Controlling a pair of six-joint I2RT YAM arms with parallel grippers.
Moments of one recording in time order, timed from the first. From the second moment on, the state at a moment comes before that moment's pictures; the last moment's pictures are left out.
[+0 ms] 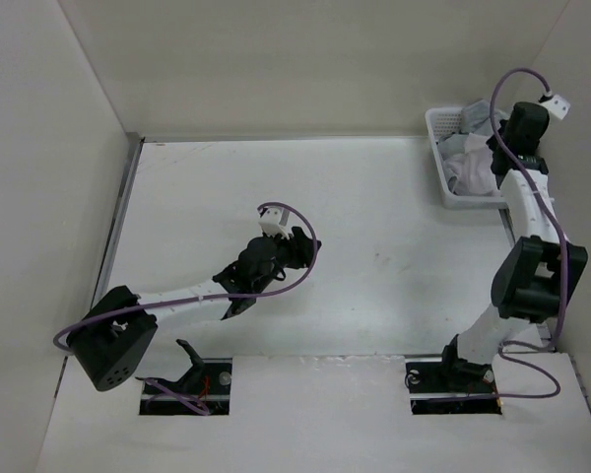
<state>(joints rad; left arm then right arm) -0.83 1.31 0.52 0.58 -0.21 -0.57 -0.24 1.74 1.52 -0.16 0.30 0.41</state>
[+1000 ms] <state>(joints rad) -0.64 1.02 0.50 0.23 -0.34 -0.62 0.82 0.92 0.50 -0.12 0.39 0.66</state>
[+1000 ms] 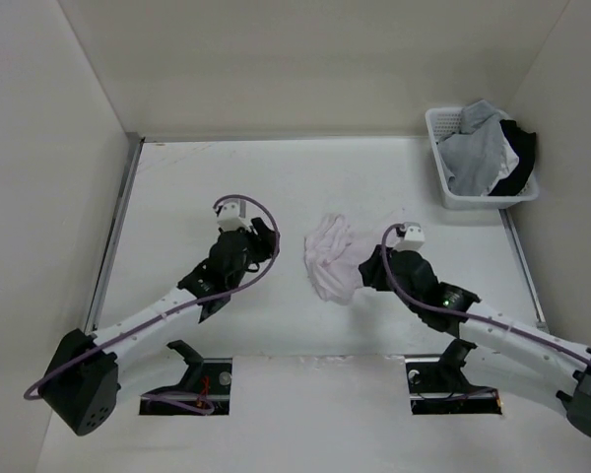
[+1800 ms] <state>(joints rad) -0.93 1.62 0.75 0.21 -0.36 -0.51 0.24 1.51 0.71 0.14 0.28 0.71</state>
